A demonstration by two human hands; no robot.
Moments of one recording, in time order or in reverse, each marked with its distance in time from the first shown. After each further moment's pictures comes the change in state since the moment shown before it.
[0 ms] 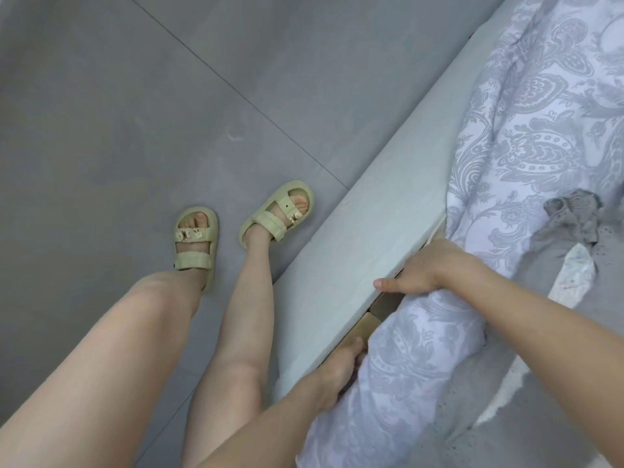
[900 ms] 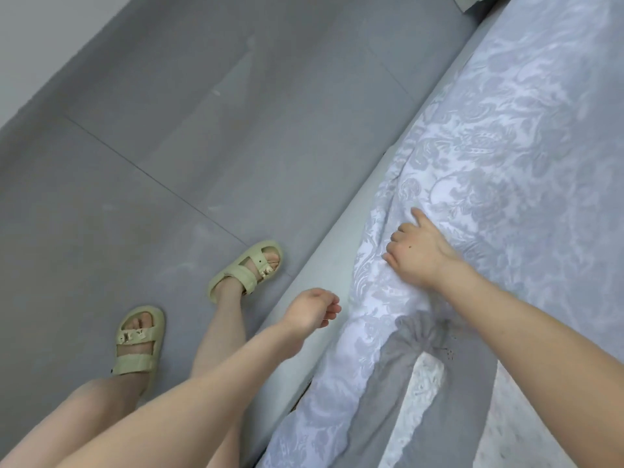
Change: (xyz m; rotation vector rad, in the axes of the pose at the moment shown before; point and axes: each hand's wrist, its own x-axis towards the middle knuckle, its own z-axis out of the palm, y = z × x) left_hand -0.058 0.240 0.069 0.186 0.238 0.564; right_hand -0.038 0.188 -0.078 -0.371 0.801 0.061
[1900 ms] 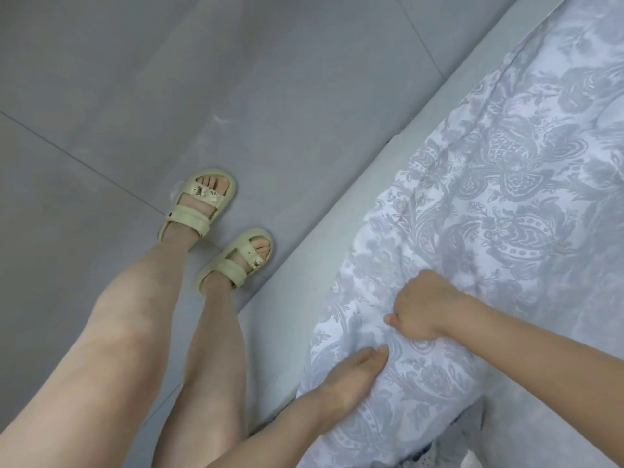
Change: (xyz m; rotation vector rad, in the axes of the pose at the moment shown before) left_hand 0.080 0.090 0.121 -0.065 -0.323 -0.325; right_hand 0.072 0.136 0.016 0.243 -0.666 -0.379
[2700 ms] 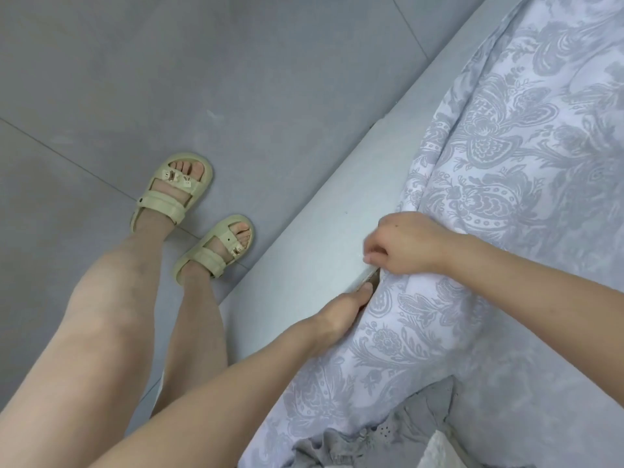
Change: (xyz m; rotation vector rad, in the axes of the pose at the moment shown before) left_hand 0.038 0.059 0.005 -0.102 -0.052 0.097; right_hand 0.003 0.048 -0.013 0.215 0.421 0.025
